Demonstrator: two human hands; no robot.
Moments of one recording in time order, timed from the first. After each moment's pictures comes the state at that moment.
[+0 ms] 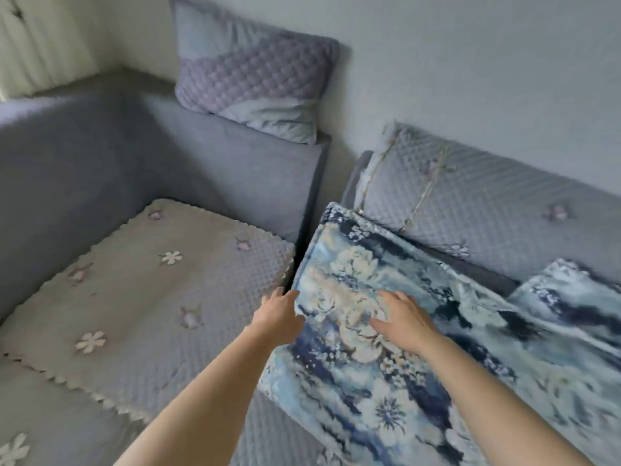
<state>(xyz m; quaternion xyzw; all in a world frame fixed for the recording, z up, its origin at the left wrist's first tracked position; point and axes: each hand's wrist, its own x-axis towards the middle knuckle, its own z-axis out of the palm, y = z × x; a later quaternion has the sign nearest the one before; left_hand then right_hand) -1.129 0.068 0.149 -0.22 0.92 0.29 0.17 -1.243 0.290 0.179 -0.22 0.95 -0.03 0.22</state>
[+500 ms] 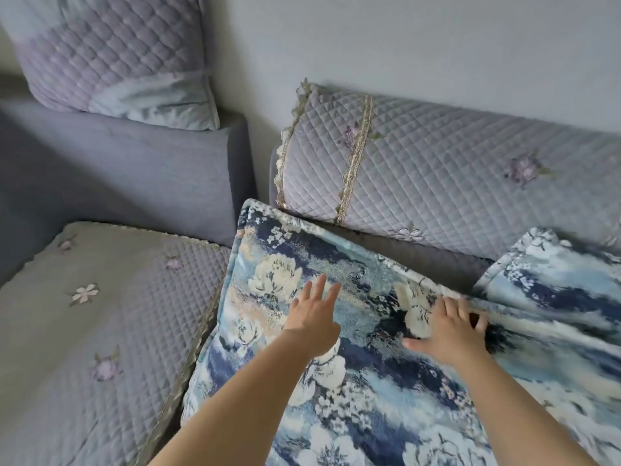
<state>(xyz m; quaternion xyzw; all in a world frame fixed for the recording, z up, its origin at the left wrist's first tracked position) -1.336 0.256 0.097 -0.07 0.96 0.22 0.17 -1.412 0.494 0.092 -0.05 0.97 0.10 0.21</state>
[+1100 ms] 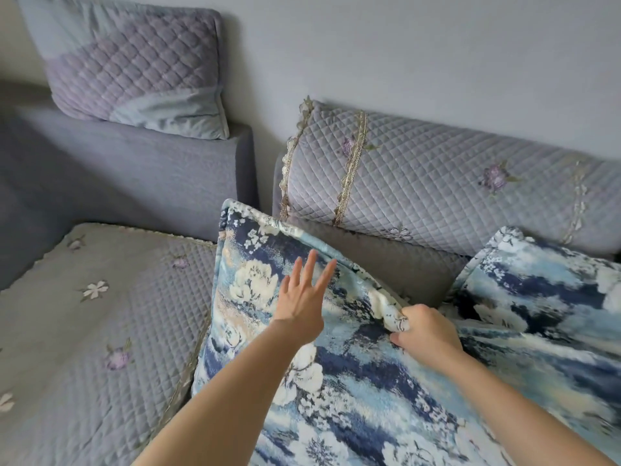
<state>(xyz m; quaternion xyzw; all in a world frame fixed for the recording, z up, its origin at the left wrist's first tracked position) -1.292 0.238 0.145 -0.05 0.98 0.16 0.05 -1.335 0.461 0.161 -0.09 0.98 -0.09 0.15</state>
